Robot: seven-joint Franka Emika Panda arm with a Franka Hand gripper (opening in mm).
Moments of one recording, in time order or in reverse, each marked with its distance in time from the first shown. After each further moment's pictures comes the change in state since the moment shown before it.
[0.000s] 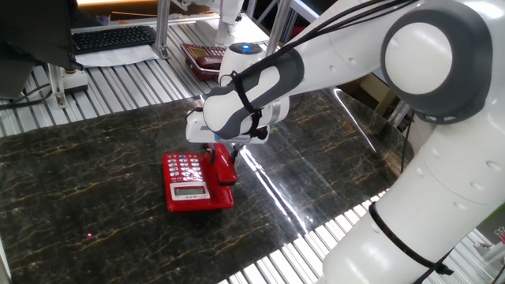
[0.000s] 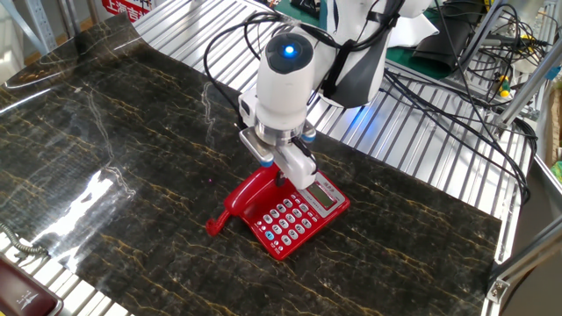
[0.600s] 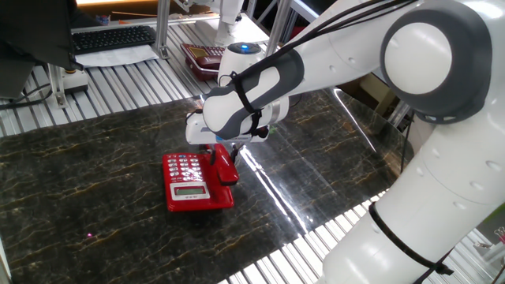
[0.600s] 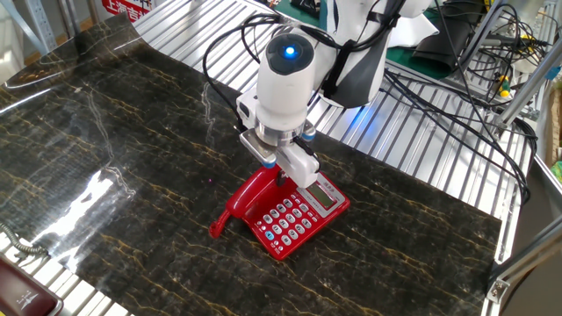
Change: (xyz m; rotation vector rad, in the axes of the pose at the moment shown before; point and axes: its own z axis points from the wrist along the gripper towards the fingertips) arm 0.000 0.000 0.000 0.006 0.002 -0.076
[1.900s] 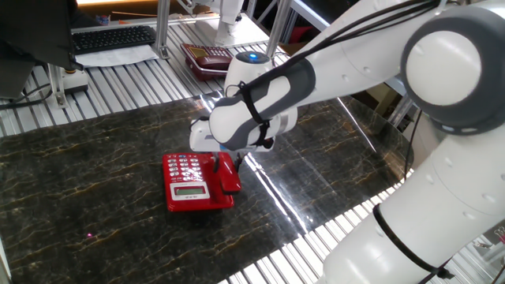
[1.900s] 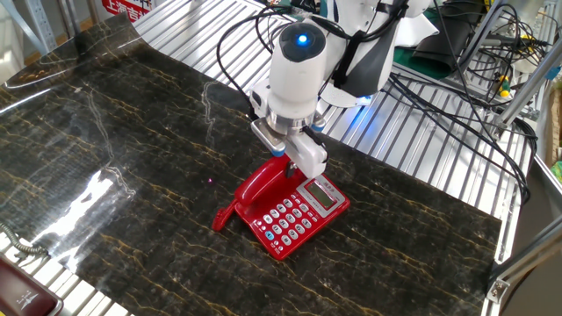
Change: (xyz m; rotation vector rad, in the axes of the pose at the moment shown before) arm 0.027 -0.002 0.000 -0.015 -0.007 0.060
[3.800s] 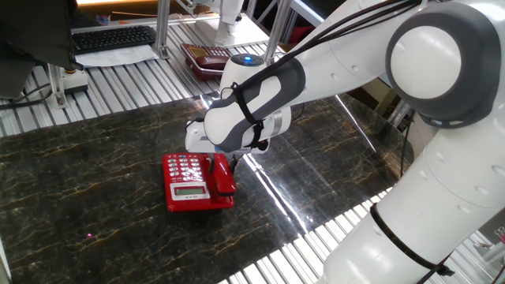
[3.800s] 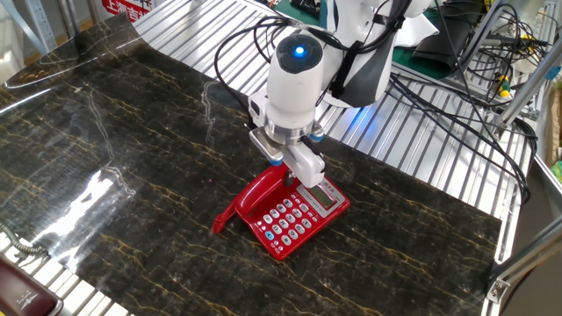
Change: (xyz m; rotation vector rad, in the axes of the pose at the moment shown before) arm -0.004 0.008 0.011 -0.009 0.000 0.011
